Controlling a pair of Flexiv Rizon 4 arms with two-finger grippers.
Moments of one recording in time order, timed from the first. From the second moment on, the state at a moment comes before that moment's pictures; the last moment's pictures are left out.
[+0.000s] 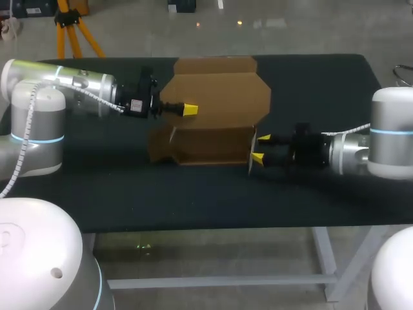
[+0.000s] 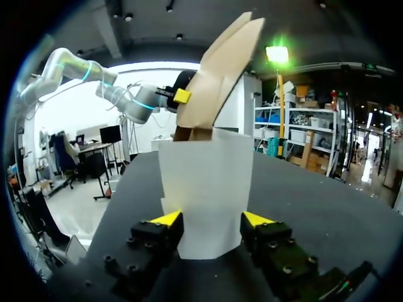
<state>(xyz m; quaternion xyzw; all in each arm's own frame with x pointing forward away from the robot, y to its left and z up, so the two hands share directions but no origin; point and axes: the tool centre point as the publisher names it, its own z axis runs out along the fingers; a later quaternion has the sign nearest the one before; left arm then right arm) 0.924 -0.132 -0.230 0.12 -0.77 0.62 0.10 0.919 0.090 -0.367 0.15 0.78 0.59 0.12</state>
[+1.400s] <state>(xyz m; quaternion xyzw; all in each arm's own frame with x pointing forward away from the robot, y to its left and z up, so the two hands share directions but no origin) 0.924 -0.133 -0.230 0.12 -0.77 0.62 0.10 0.932 0.103 -0.366 0.30 0.71 0.59 0.23</state>
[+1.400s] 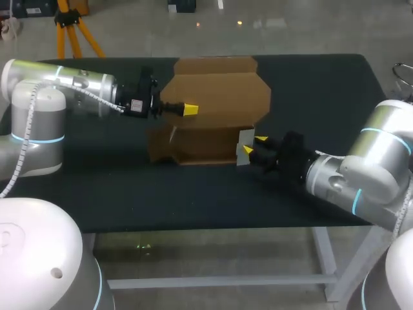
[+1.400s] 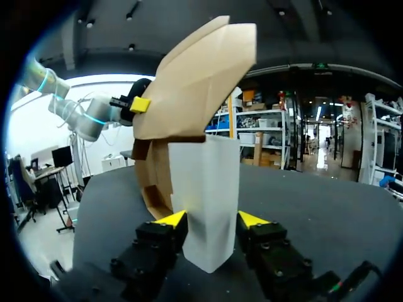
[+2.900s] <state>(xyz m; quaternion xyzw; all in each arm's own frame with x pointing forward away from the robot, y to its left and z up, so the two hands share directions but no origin) 0.924 -0.132 -0.230 0.12 -0.77 0.62 0.10 0.952 0.114 -0.364 0.40 0.67 0.56 0.28</state>
